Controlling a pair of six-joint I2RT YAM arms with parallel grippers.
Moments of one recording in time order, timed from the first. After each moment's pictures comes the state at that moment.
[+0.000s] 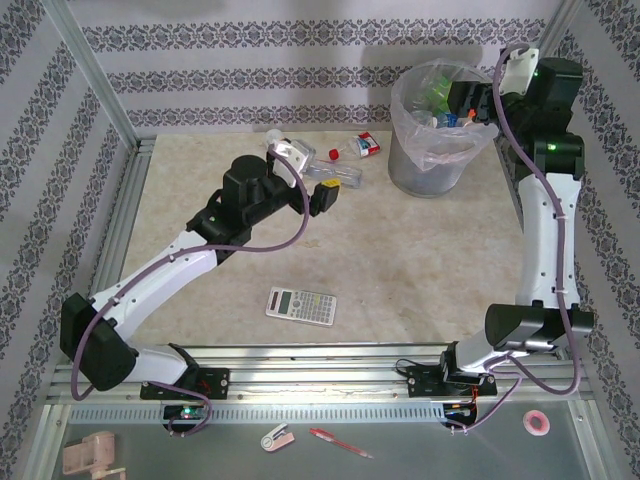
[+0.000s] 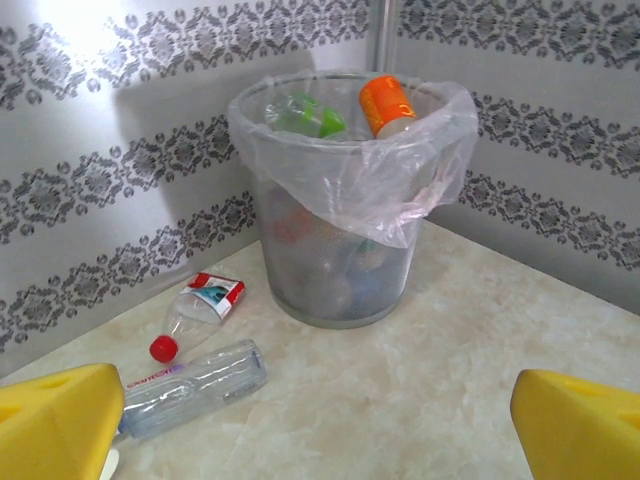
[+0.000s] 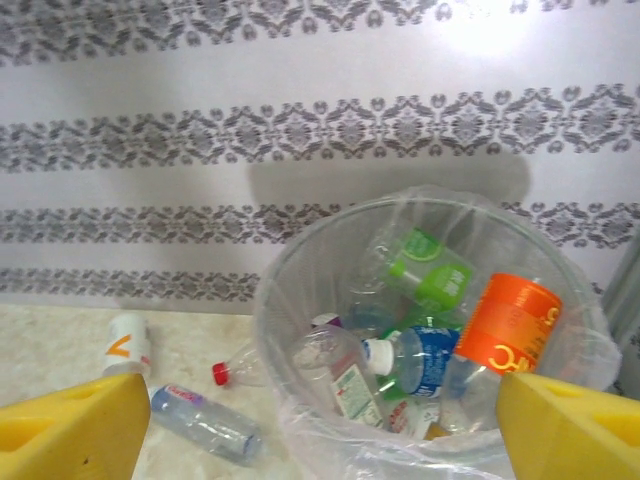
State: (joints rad) left arm -0.61 1.37 1.24 -0.03 0.10 0.00; right arm -0.13 1.51 1.92 -0.69 -0.33 0.06
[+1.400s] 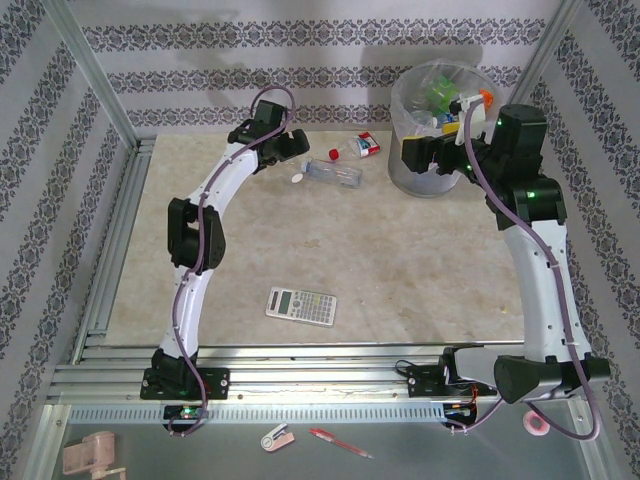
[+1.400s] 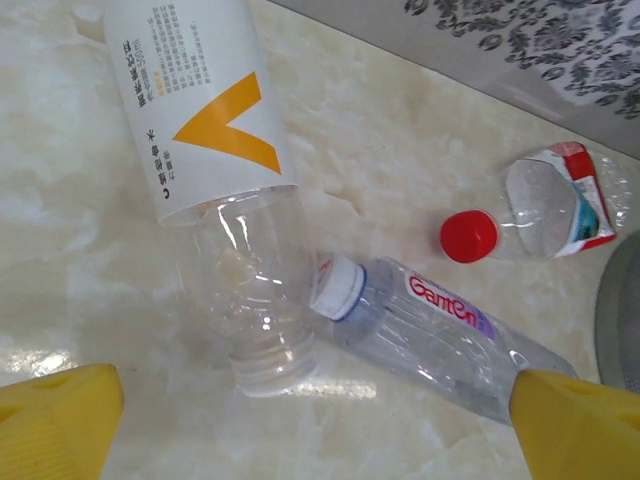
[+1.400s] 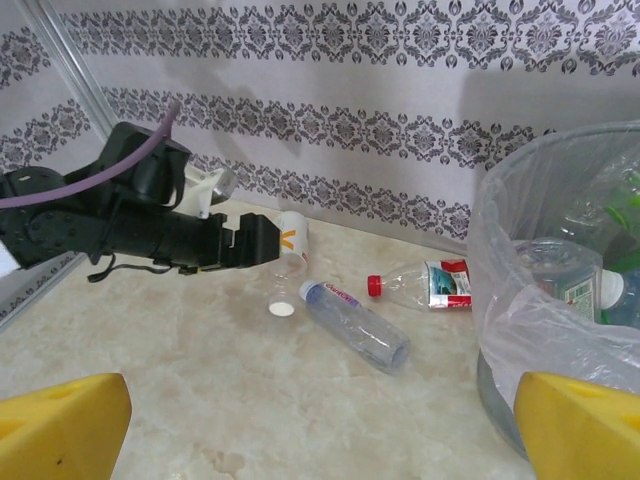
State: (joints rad) left arm -0.28 2.39 2.31 -0.75 0.03 -0.63; right arm 0.06 1.25 1.59 -0.70 -0.47 0.01
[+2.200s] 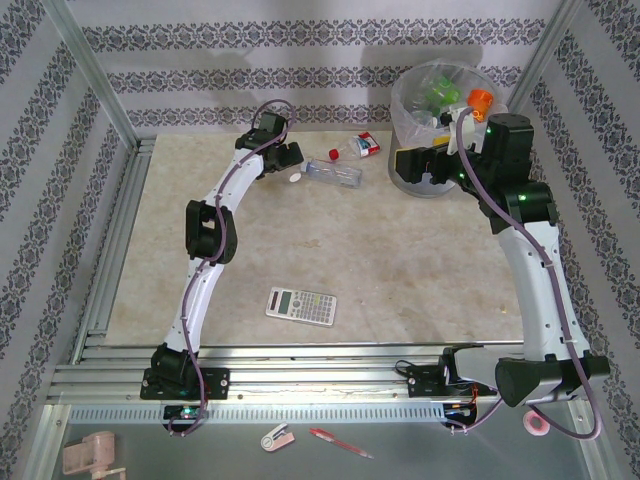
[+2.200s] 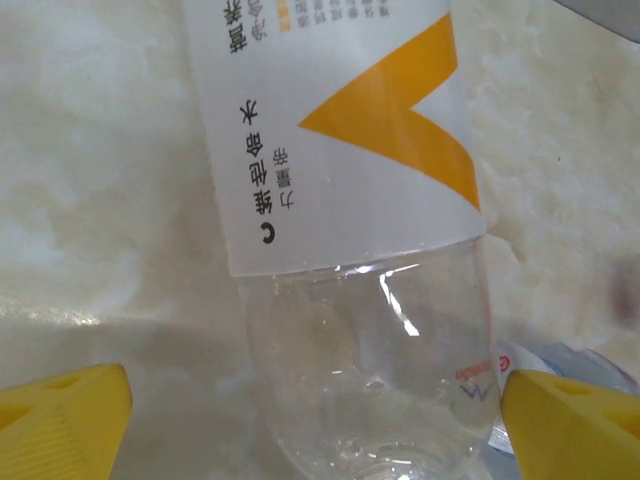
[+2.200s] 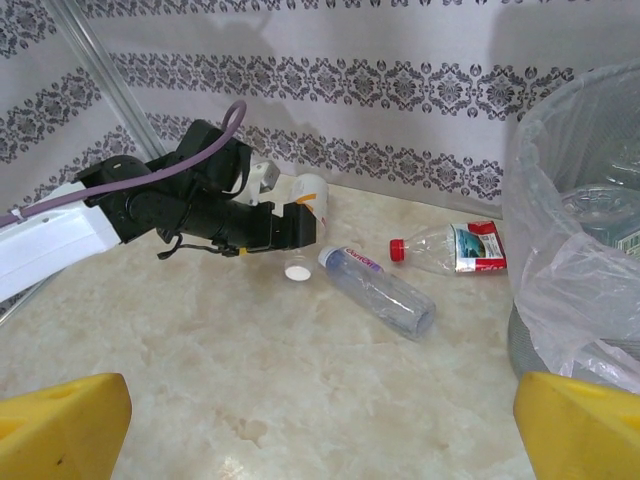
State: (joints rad) left arm -0.25 2.69 2.61 -0.86 -0.02 -0.62; right arm 0.08 1.24 1.51 -0.70 -0.49 0.03
